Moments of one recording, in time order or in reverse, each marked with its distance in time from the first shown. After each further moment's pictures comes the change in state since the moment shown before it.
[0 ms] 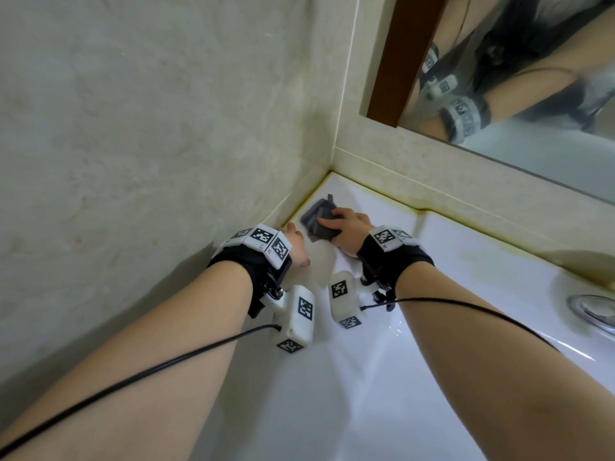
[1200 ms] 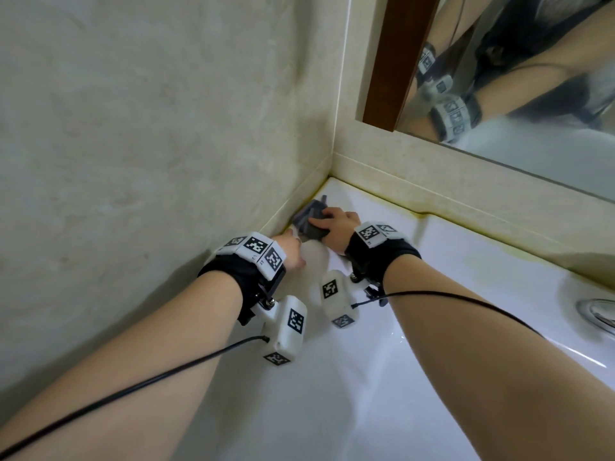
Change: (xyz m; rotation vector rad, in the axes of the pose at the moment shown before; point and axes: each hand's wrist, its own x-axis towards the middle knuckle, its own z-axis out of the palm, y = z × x) left_hand -0.002 -0.002 -0.006 -0.086 0.022 0.010; right_hand 0.012 -0.017 -0.005 -0.271 -0.066 -0.152
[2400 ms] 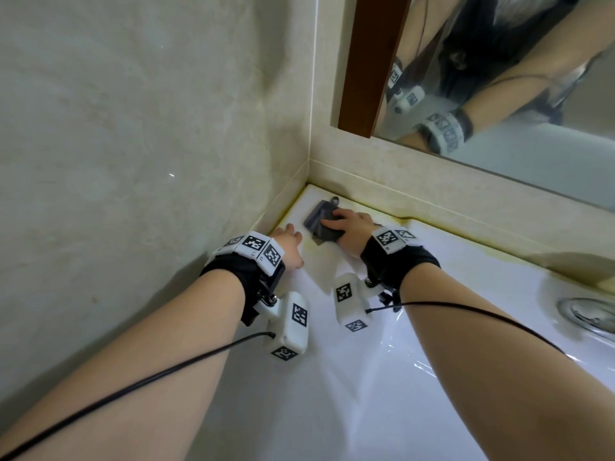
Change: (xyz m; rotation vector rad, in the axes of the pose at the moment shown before) left_hand 0.040 0.018 -0.011 0.089 -0.014 0.116; right_hand 0.005 0.055 -0.014 0.050 0.056 0.079
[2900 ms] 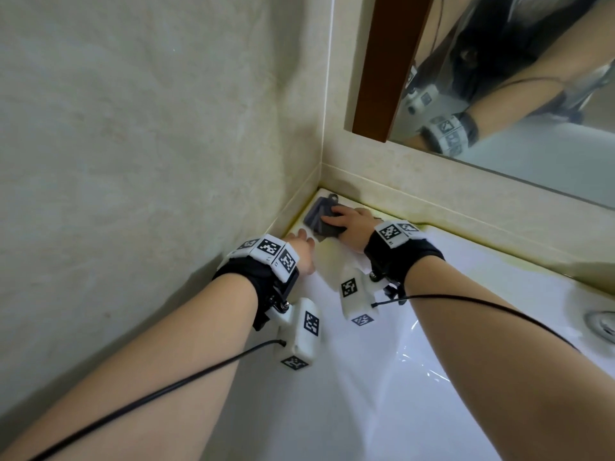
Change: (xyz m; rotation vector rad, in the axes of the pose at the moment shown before) left_hand 0.003 0.002 -0.004 0.082 -0.018 0.012; right_hand 0.028 -0.006 -0.001 -0.035 -0.035 -0.085
